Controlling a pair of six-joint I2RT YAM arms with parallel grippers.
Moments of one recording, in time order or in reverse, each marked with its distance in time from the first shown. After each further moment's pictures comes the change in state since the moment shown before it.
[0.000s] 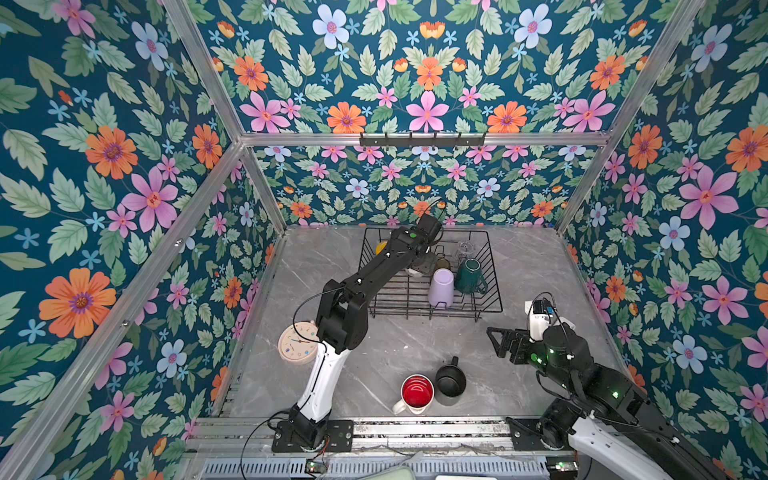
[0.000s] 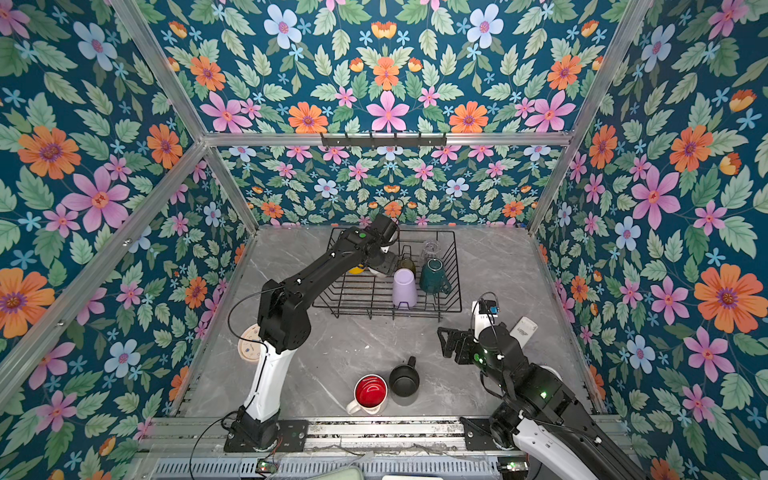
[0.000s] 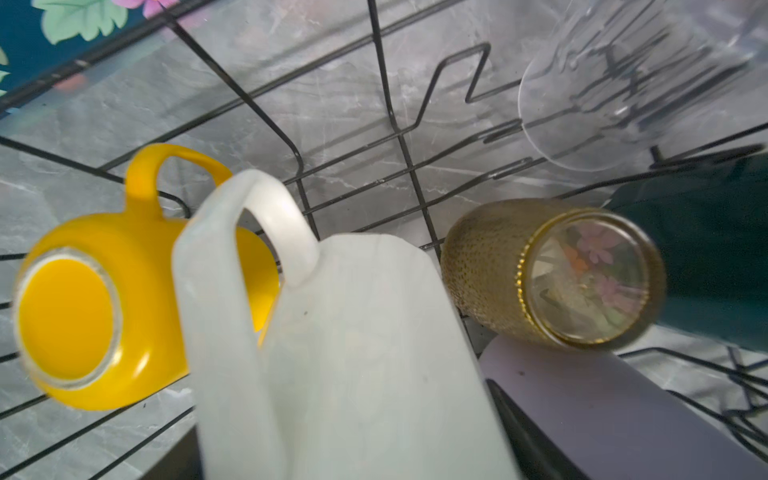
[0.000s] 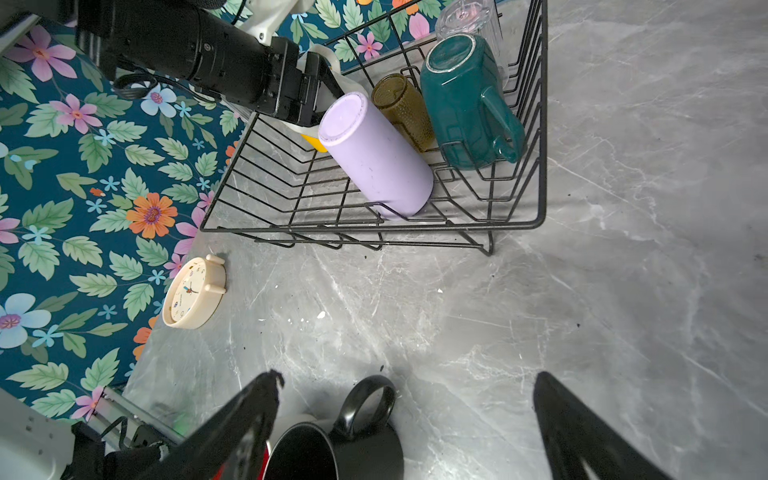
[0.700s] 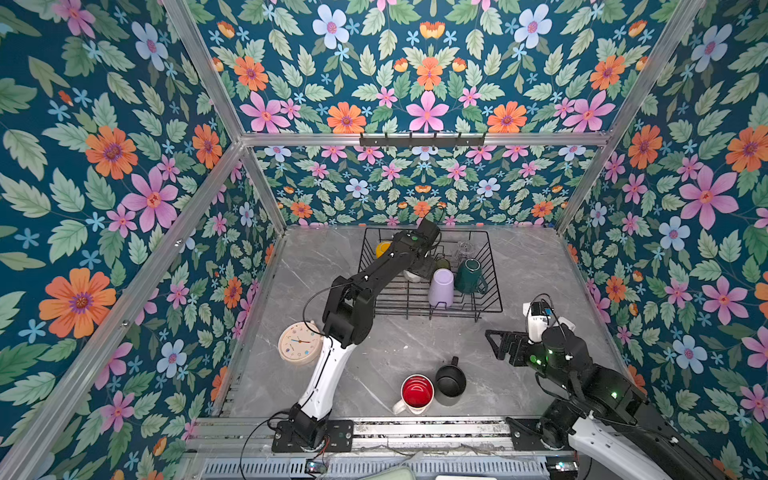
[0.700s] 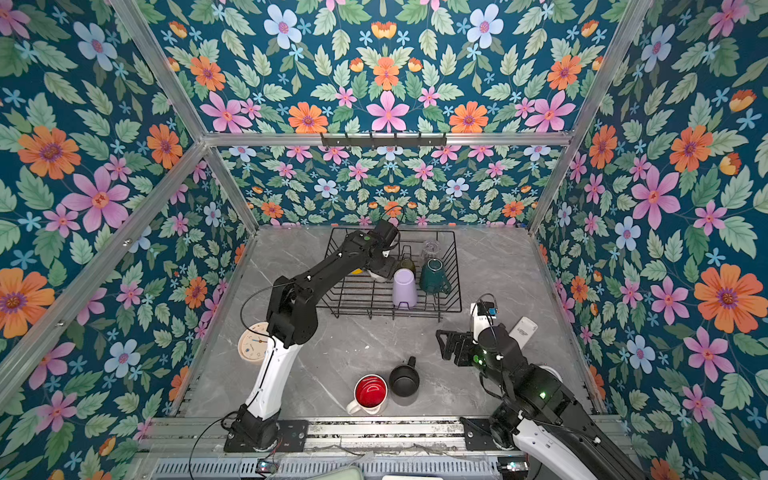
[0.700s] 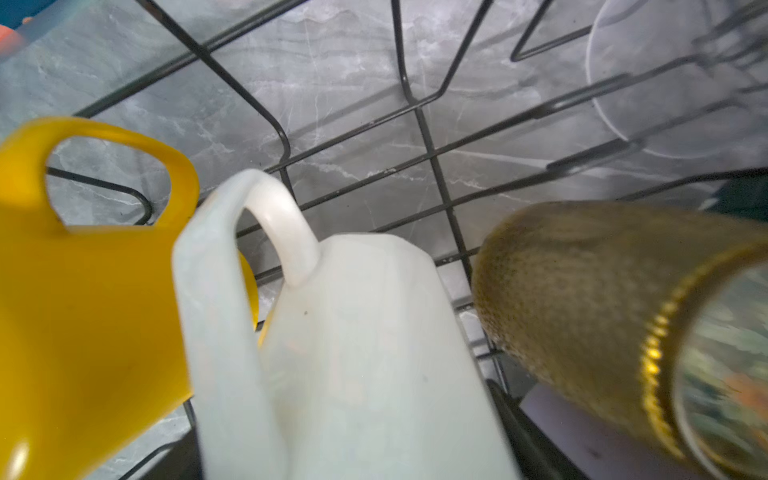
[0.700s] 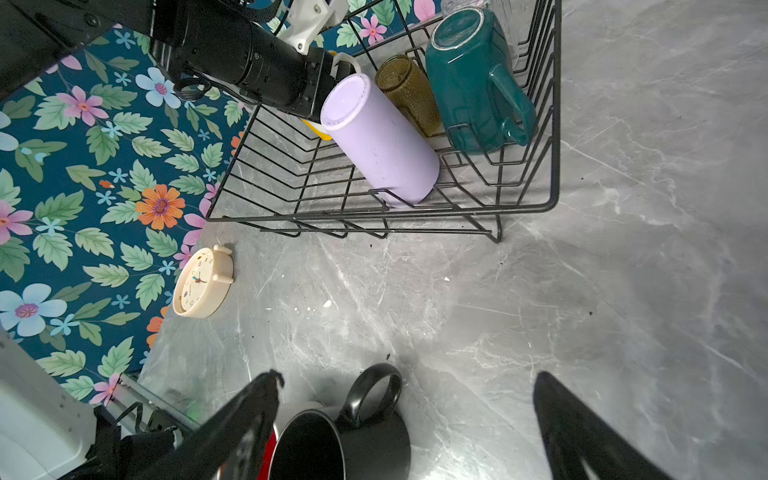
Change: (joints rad) left arm 0.021 0.084 0.014 0.027 0.011 -0.005; right arm 0.000 -0.004 -0.012 -0.003 -0.031 0.012
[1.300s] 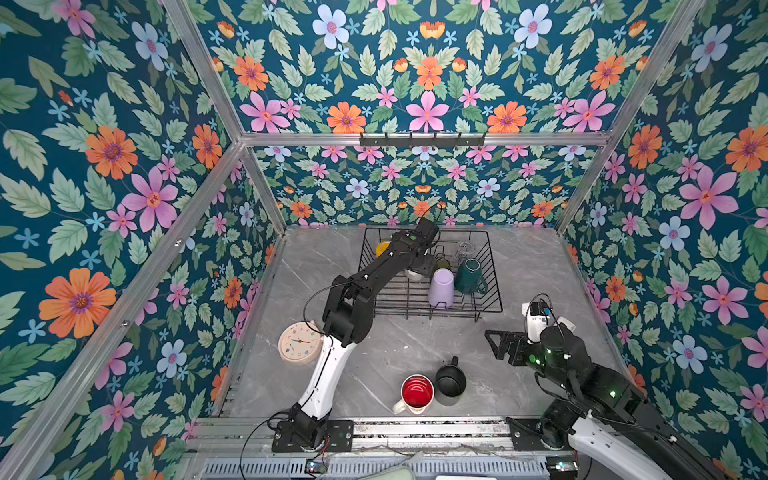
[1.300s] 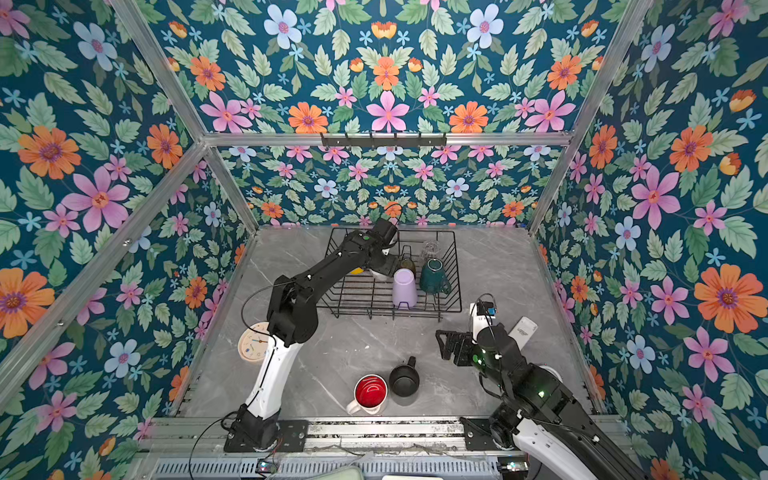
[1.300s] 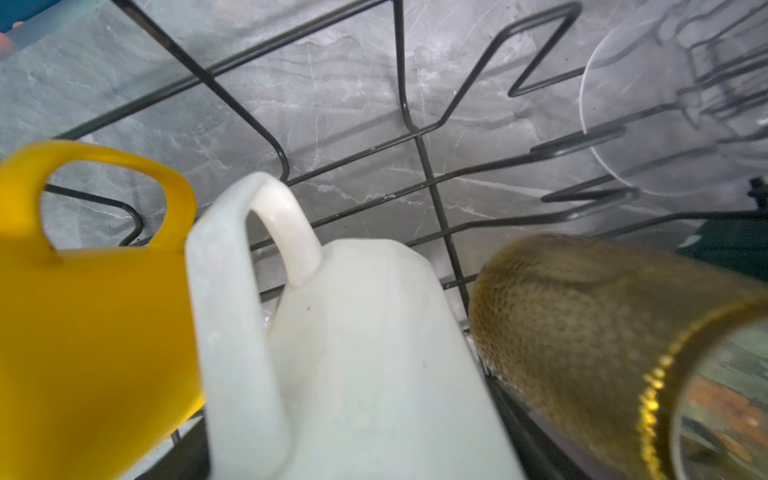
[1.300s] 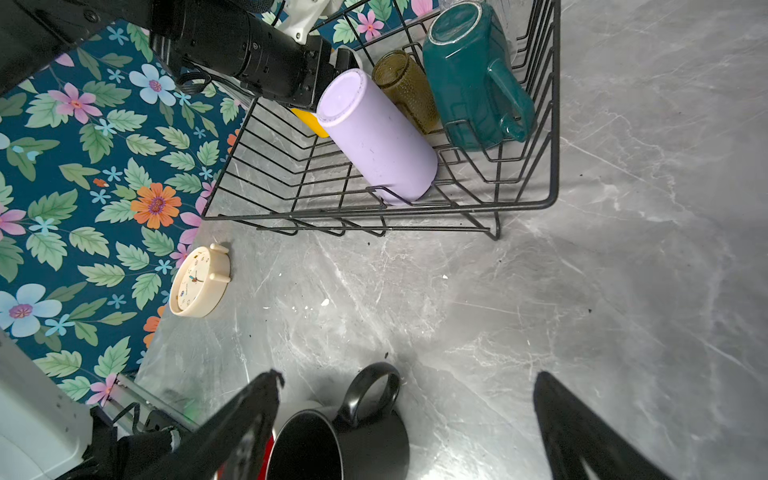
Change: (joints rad) left arm 0.011 0.016 0.007 0.038 0.019 -0.016; right arm 0.000 0.011 -0.002 0.000 0.000 0.000
